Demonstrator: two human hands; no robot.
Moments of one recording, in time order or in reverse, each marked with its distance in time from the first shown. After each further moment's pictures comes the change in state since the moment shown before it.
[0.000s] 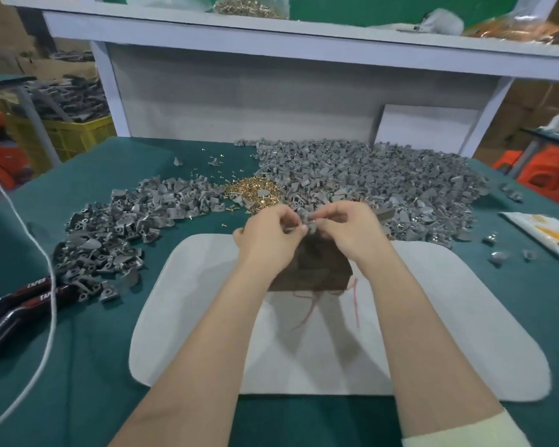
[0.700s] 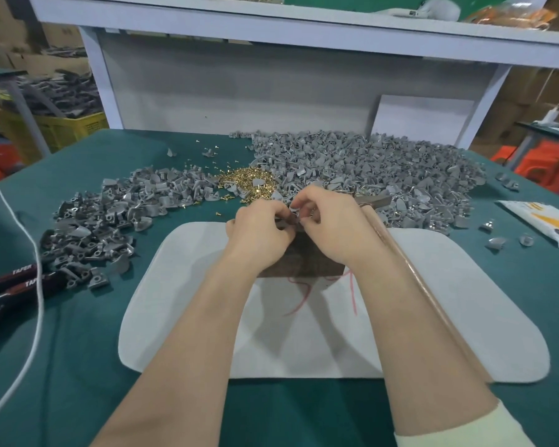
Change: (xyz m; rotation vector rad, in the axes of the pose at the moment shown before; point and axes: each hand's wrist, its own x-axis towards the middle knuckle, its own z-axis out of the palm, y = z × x) left_hand -0.010 -0.007 -0.006 0.109 -0.100 0.046; right_hand -0.020 -0.010 0.006 -0.541 -0.069 -0.333
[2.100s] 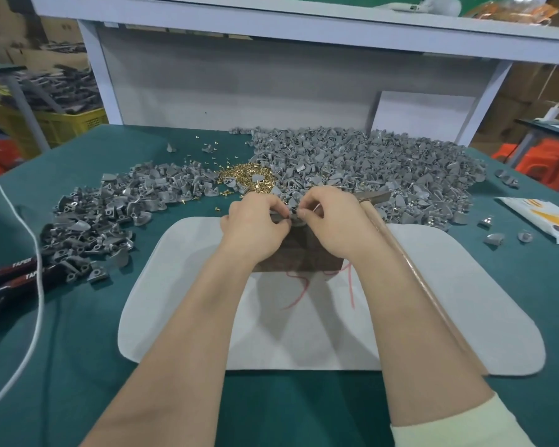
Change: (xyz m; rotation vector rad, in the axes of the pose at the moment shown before) left_hand 0.000 -0.001 -0.002 0.028 0.031 -0.029; right_hand 0.000 0.003 0.000 -0.019 -0.007 0.056
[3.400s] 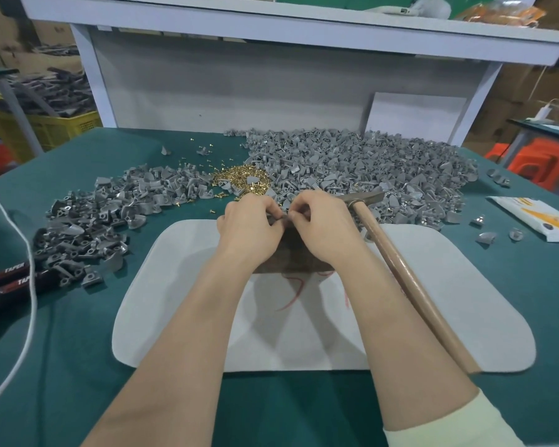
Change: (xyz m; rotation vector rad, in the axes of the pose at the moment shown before) left_hand -0.001 0.000 0.005 0.015 0.069 0.027; right_hand -0.002 -0.006 0.010 -0.005 0.028 0.051
